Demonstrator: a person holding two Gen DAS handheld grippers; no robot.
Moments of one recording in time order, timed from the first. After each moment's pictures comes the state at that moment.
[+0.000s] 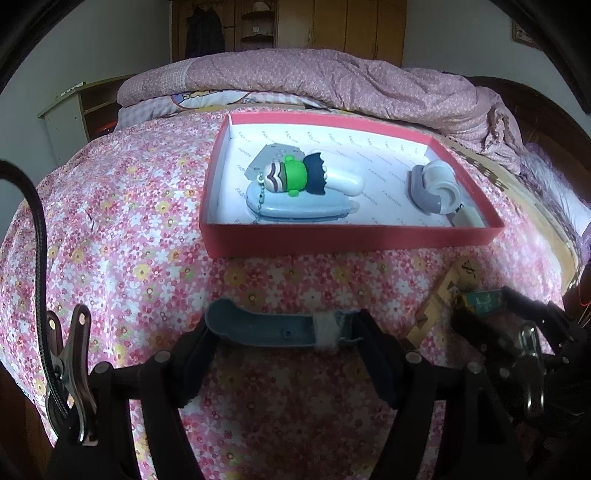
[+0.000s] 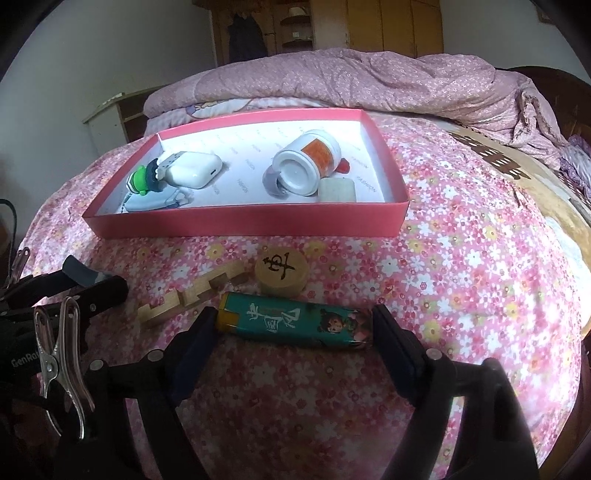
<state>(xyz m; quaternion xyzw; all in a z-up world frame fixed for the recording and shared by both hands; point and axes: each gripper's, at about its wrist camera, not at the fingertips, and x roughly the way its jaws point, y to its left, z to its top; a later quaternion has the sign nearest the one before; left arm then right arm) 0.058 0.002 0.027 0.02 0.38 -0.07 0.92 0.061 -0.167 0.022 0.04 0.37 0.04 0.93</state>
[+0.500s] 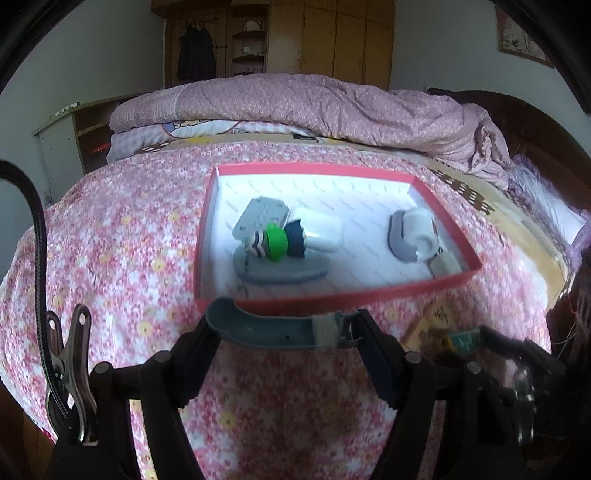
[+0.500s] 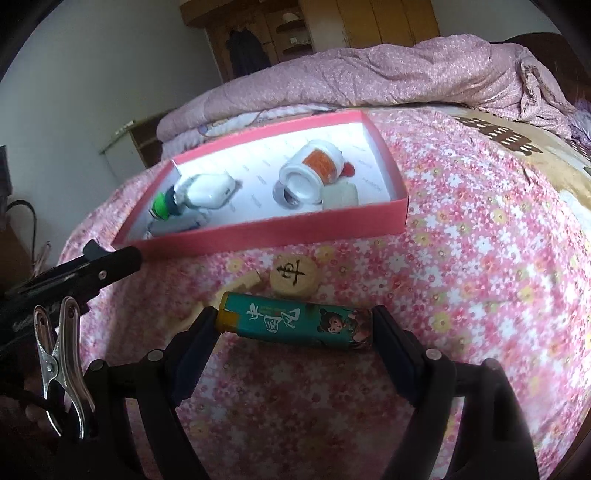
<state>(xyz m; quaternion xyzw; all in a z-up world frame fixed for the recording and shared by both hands) 0.068 -0.005 0.068 0.01 0.35 -0.09 0.93 0.053 -0.185 0.033 0.11 0.35 0.08 0.93</state>
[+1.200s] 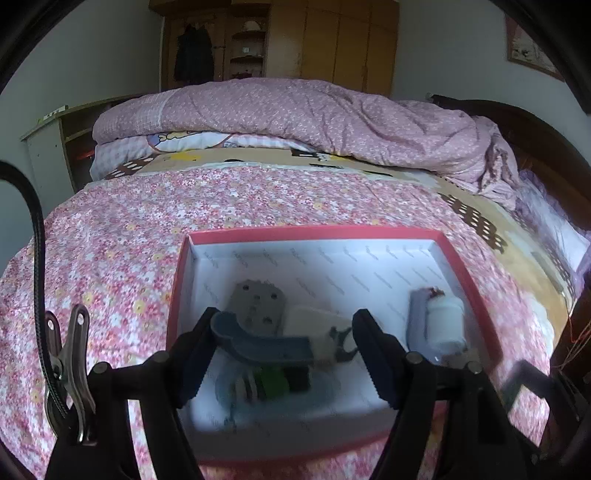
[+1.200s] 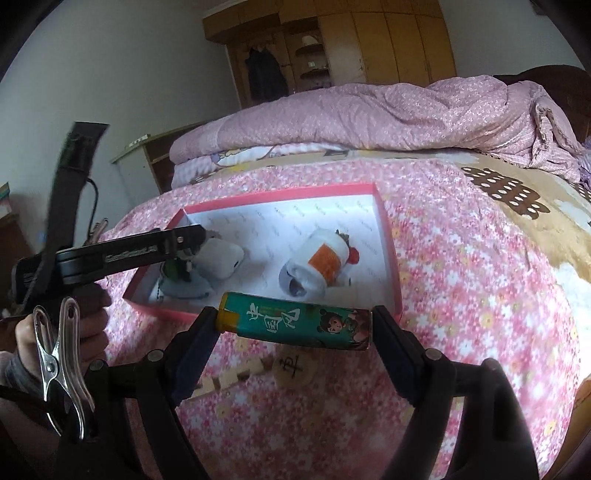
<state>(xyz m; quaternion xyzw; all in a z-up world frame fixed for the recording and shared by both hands) 0.173 -0.019 0.091 0.00 0.35 -0.09 0.93 0.083 -0.193 0.083 0.08 0.31 0.09 0.94</state>
